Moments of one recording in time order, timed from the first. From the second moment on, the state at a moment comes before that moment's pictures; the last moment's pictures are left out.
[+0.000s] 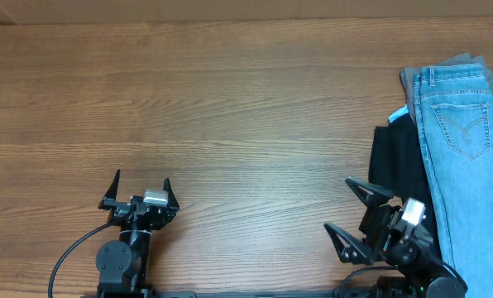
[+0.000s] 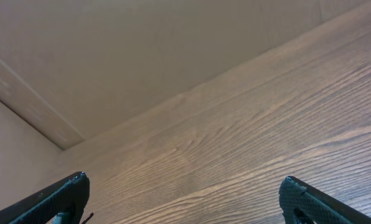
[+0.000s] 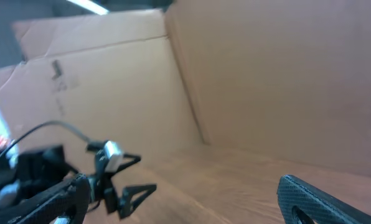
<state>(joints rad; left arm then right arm) -0.05 0.02 0.01 -0.08 -0.04 0.45 -0.04 0.01 0.02 0.53 -0.89 0.66</state>
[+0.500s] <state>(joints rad) -0.05 0.01 0.01 -0.08 -0.04 0.45 -0.04 0.50 0.61 0.04 -0.53 0.41</state>
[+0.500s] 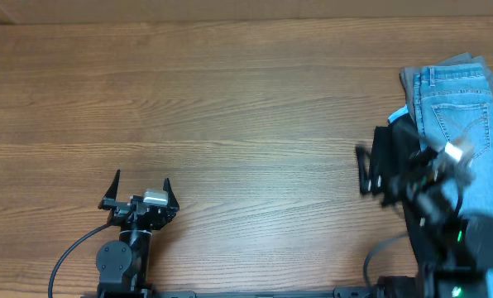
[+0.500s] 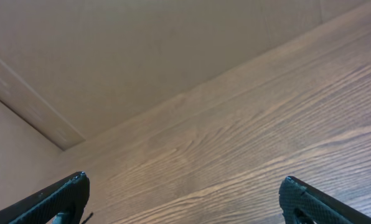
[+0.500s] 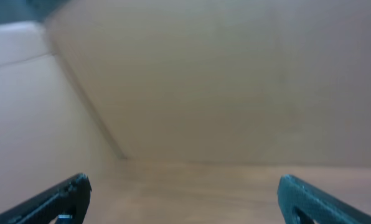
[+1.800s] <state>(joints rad) -0.05 0.02 0.01 -0.08 -0.04 0.45 -0.20 2.00 1.52 -0.44 0.35 -0.09</state>
